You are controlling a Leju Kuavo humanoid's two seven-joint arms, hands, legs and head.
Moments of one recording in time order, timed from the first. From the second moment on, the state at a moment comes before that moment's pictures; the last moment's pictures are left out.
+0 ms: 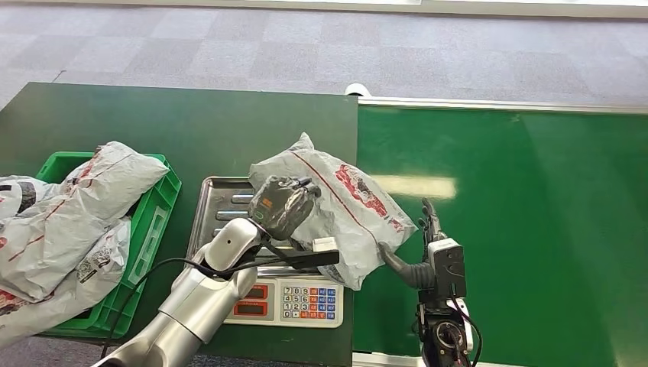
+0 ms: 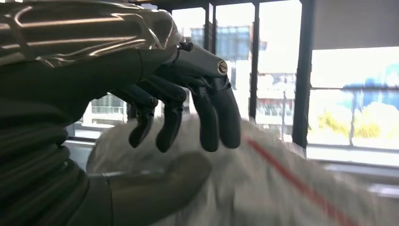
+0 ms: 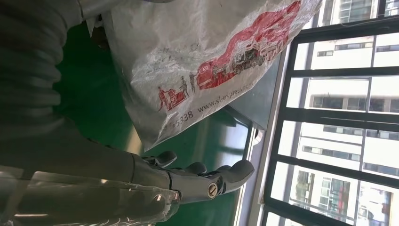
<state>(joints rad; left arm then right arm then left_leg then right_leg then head) -0.57 -0.15 -0.47 -0.95 -1.32 0.43 -0.24 -0.12 0.22 0.07 -1.21 0.25 0.04 -0.41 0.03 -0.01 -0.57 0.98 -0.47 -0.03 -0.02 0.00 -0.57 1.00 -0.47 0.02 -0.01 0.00</state>
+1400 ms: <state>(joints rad) -0.49 -0.13 -0.47 -1.13 -1.30 0.35 -0.31 -0.15 0.22 0.11 -1.17 0.21 0.02 -0.42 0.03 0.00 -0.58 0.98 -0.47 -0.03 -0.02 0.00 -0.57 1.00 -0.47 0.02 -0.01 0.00</state>
